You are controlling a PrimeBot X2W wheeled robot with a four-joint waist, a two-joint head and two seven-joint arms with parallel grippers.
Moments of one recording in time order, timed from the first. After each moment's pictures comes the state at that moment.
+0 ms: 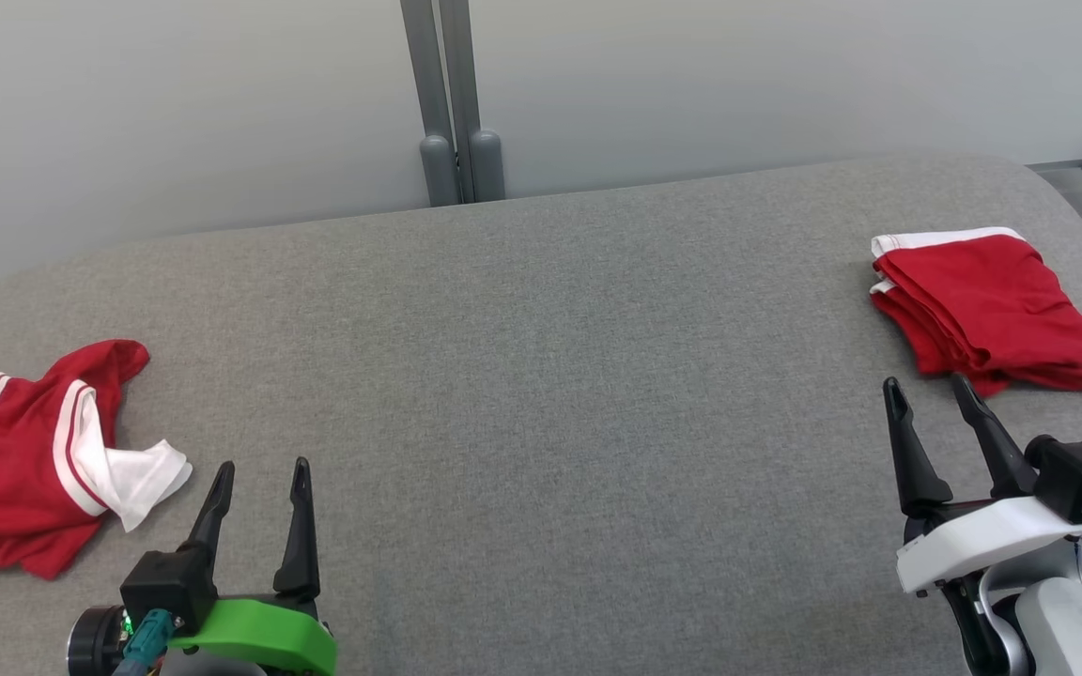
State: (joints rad) left arm -0.03 0.06 -0.04 0.27 -0.18 -0.09 -0.26; right arm -0.11 -0.24 0.10 0.25 0.40 0.13 -0.26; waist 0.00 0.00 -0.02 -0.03
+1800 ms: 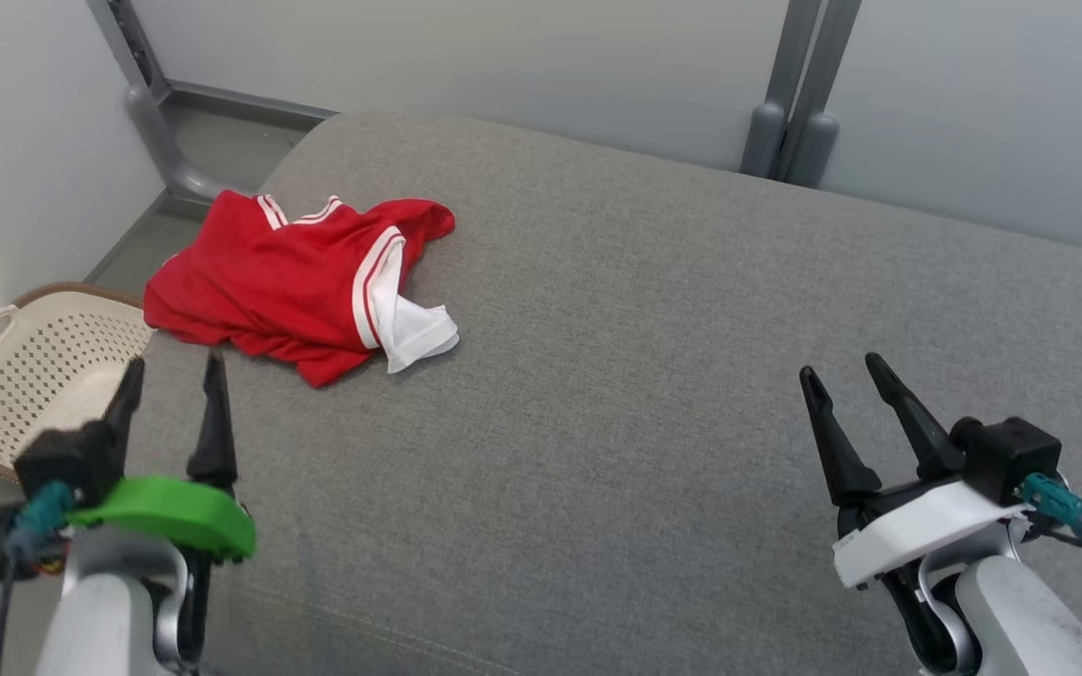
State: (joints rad) left arm -0.19 0.12 0.05 0.26 -0.21 -0.11 -0.13; right arm -0.16 -0.24 0.25 0.22 0.42 0.13 -0.26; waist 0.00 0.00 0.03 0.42
